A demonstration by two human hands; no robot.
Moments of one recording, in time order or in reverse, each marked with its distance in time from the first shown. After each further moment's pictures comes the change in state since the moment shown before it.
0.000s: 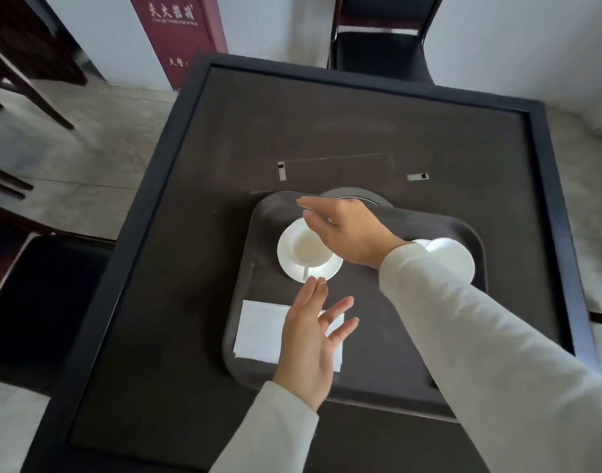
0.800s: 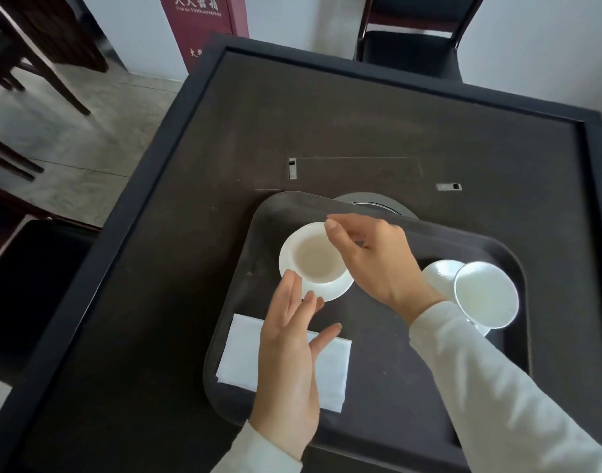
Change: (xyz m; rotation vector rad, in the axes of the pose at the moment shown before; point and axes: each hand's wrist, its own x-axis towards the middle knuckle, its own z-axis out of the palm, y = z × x) left_hand 0.037 -0.003 -0.015 0.089 0.126 0.350; right_hand -0.002 0.037 0.033 0.236 0.199 0.132
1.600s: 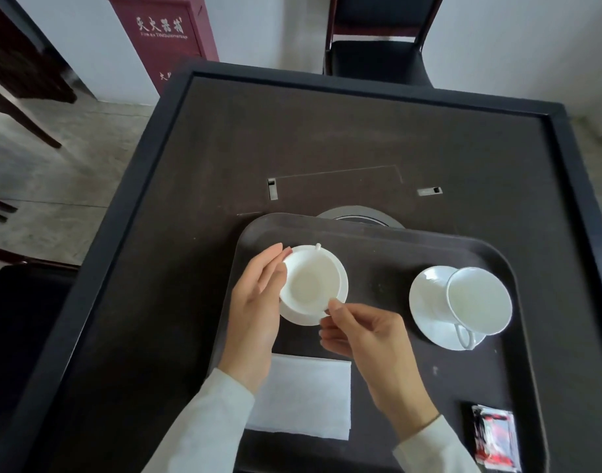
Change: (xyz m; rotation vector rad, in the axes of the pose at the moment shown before) left_hand 0.082 0.030 -0.005 0.521 -0.154 0.204; right_hand -0.071 0.024 0.043 0.647 0.156 0.528
